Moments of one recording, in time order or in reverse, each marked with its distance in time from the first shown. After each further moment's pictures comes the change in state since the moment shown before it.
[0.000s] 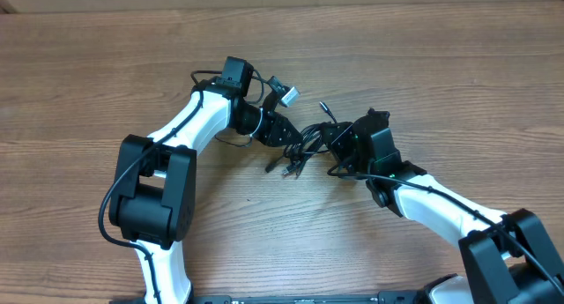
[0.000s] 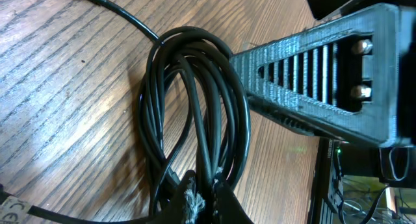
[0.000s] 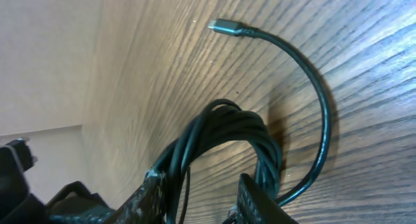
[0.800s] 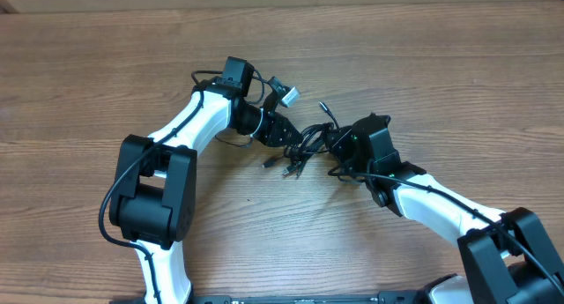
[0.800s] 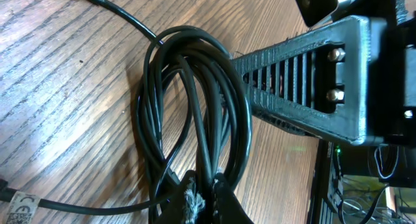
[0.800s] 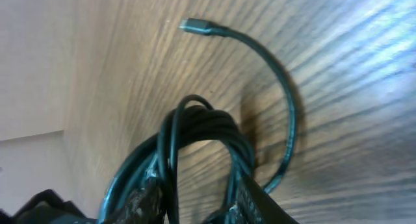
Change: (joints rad) left arm 0.000 0.000 0.000 0.000 0.000 0.000; right arm 0.000 0.008 0.000 -0.041 0.013 0.000
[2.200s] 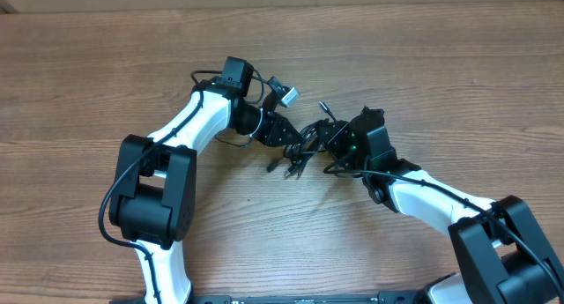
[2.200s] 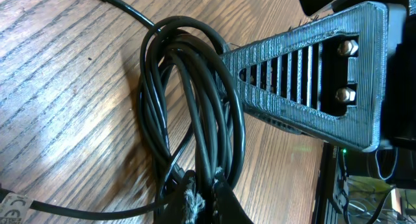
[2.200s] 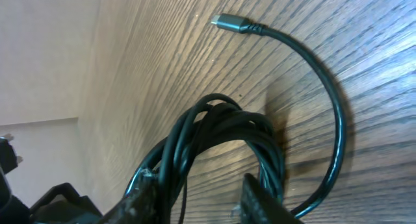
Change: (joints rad) left arm 0.000 0.000 0.000 0.000 -0.019 0.000; right arm 0.000 0.058 0.014 0.093 -0.031 -0.037
